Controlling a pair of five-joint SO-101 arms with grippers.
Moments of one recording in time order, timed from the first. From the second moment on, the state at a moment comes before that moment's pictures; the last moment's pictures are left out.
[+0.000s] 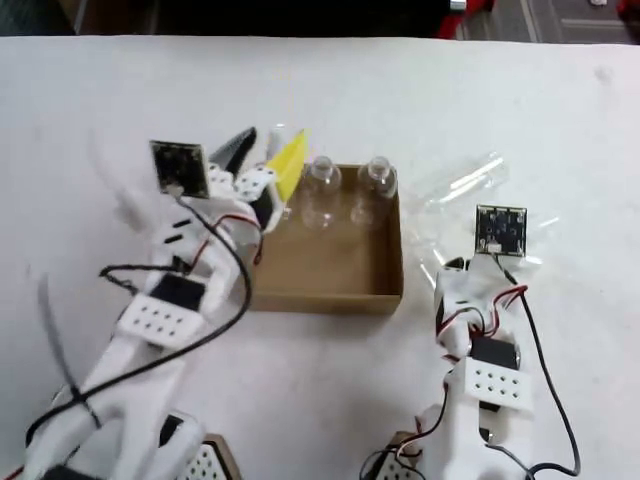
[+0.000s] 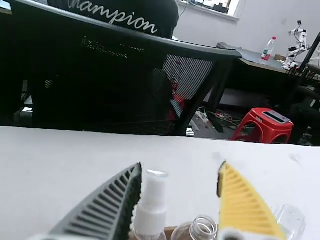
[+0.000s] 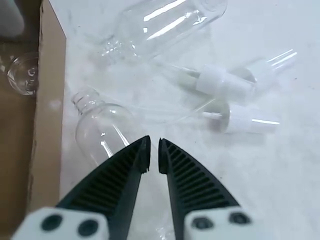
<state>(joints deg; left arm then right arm) 11.0 -36.9 62.2 -8.2 16.2 9.8 -55.6 81.8 22.6 10.0</state>
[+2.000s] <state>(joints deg) -7.4 -41.8 69.1 24.4 -0.1 10.9 -55.6 81.8 20.9 10.0</state>
